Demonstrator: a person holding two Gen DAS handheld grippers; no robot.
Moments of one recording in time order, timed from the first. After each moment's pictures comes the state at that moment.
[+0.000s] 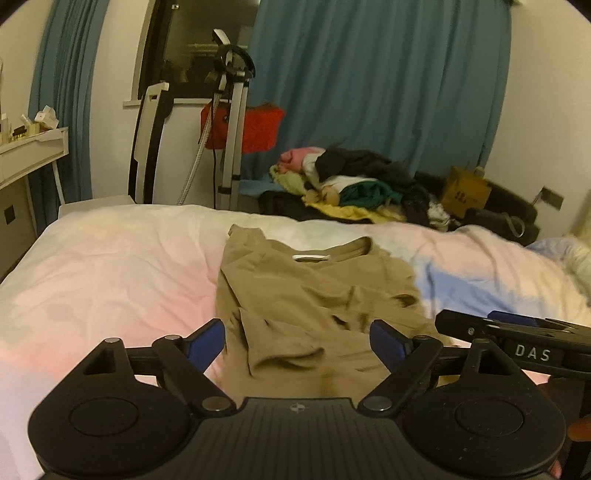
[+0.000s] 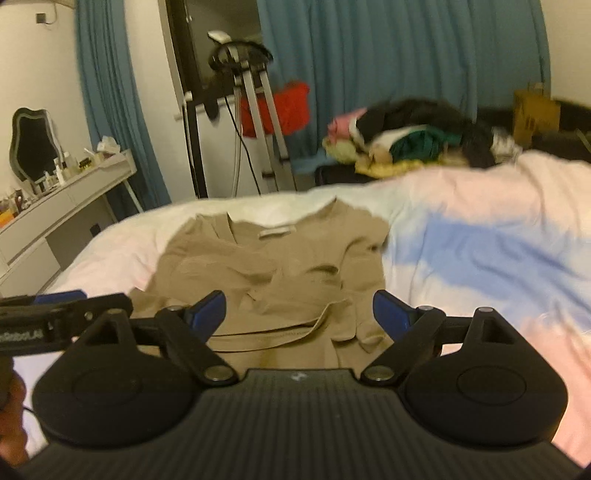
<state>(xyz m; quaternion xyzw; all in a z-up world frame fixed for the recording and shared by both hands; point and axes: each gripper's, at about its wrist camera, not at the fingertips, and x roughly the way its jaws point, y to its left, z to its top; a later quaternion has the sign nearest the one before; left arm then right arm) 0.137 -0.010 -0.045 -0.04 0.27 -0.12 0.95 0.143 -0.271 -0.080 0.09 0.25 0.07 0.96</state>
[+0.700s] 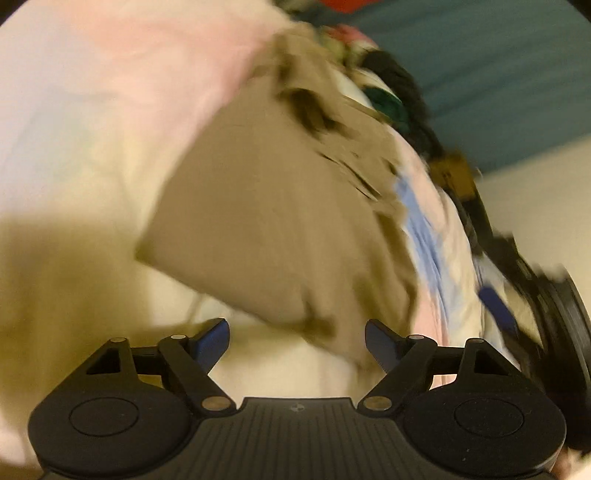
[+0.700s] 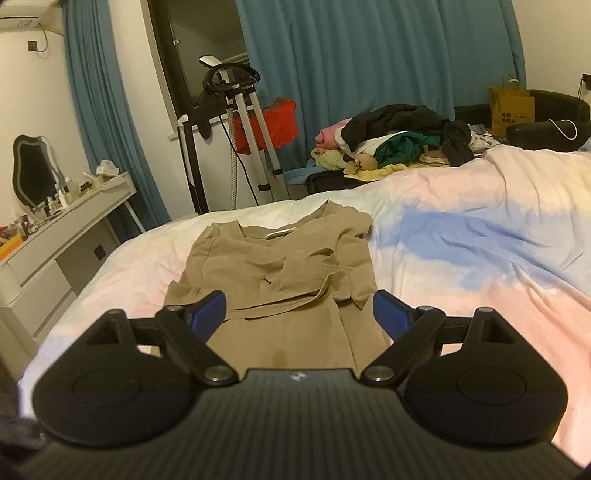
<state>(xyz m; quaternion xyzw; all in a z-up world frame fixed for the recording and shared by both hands) 0.103 0.031 -0.149 -0.37 0.49 -0.13 0.78 0.075 -0.270 -0.062 0.13 0.24 0.04 0.96</state>
